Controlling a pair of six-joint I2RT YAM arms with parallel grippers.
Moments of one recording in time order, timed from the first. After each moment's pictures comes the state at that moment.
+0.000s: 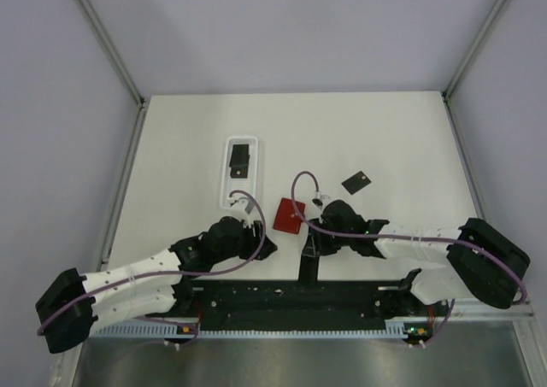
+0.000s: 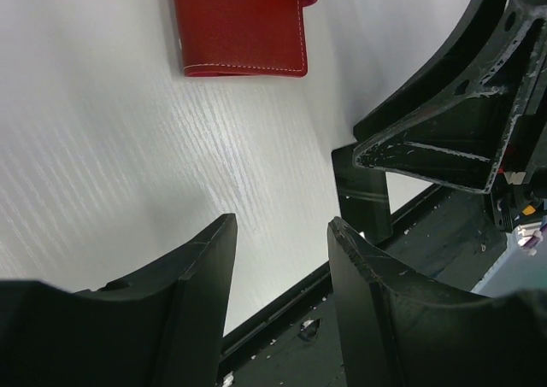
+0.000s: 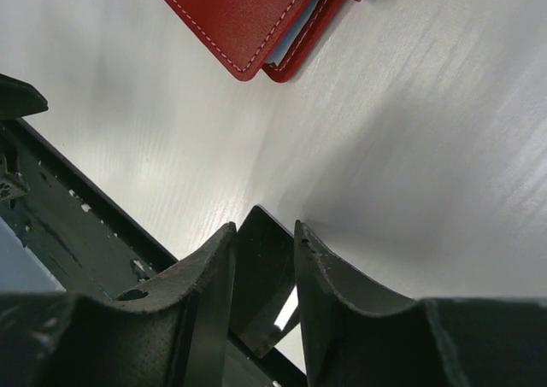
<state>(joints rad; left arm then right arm) -0.95 0.87 0.32 -0.05 -0.04 -0.81 0.89 1.34 0.47 0.03 -0.19 0.68</state>
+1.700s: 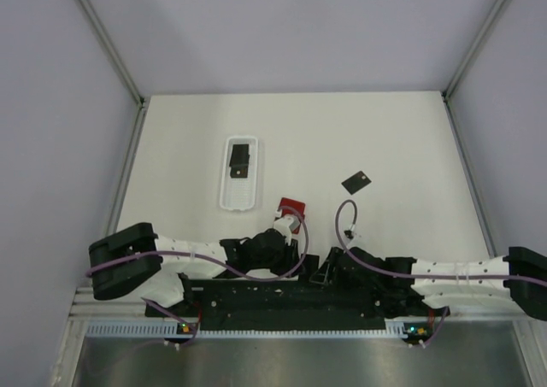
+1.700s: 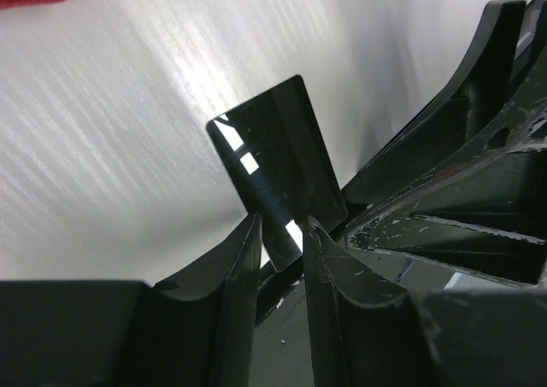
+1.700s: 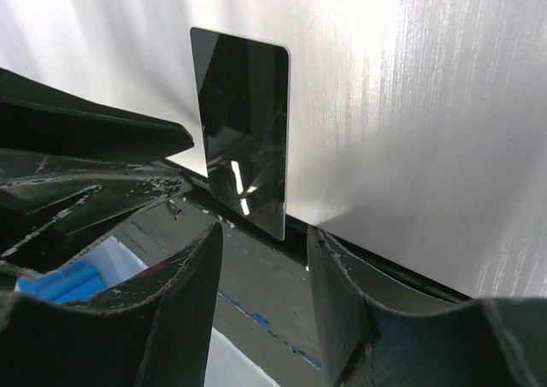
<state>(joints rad) -1.20 1.39 0.45 0.25 0.01 -0.84 1.28 0.87 0.14 -0.03 0.16 1.44</state>
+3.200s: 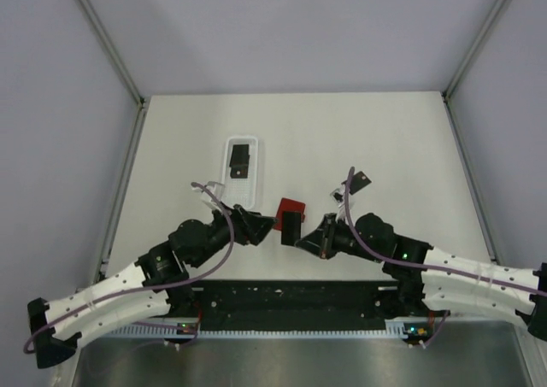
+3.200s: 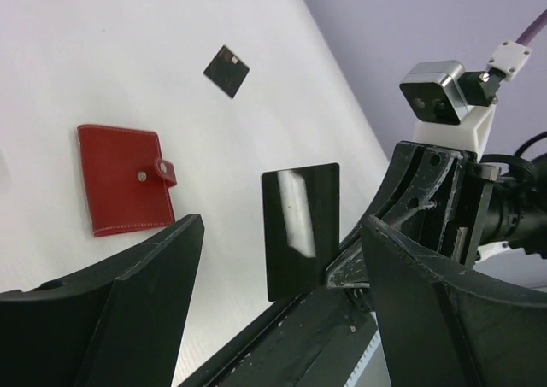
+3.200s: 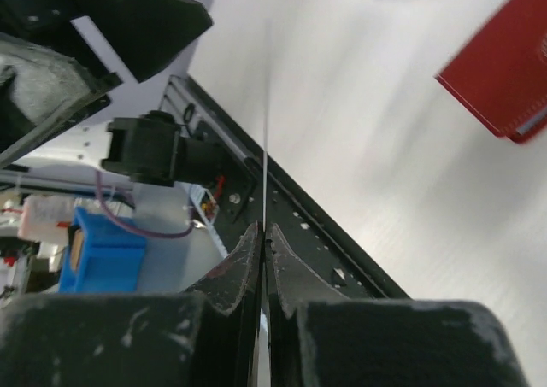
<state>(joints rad) -1.04 0.55 0.43 -0.01 -0.24 -0.78 1.14 0.79 0.42 0.05 0.05 0.92</state>
